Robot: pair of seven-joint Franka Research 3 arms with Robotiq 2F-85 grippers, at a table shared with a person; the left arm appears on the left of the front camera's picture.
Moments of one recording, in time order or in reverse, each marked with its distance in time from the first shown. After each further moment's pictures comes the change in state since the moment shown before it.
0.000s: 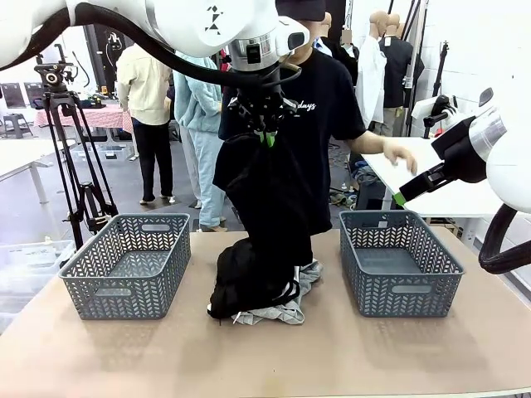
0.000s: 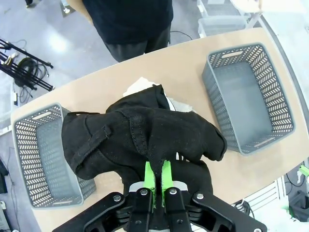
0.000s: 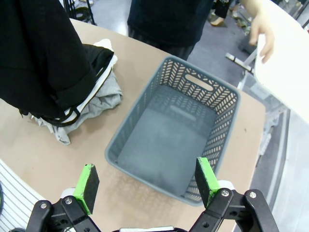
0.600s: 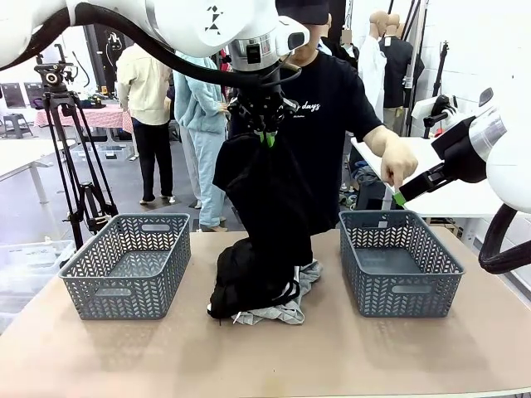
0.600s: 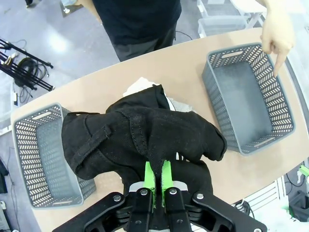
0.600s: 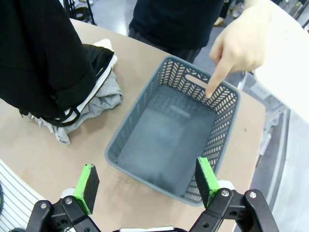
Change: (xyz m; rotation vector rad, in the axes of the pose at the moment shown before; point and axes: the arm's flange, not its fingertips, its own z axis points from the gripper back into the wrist) left arm 0.000 0.000 0.000 0.000 0.000 0.000; right arm 0.000 0.000 0.000 0.000 0.000 0.000
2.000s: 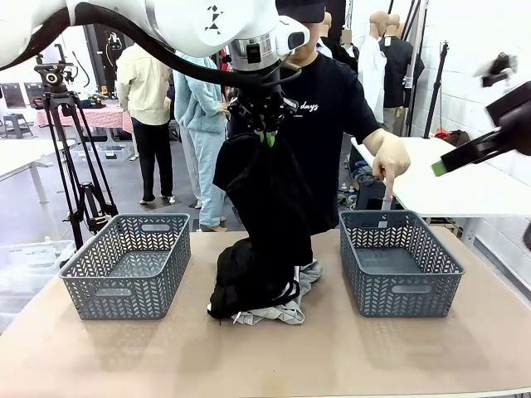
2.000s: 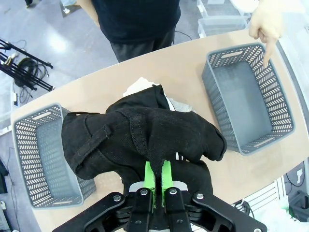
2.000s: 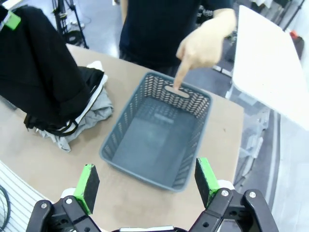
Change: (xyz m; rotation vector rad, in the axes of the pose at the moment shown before) left arm 0.000 0.000 0.000 -0.001 -0.001 0.000; right arm -0.010 -0.024 0.087 -0.055 -0.111 -0.068
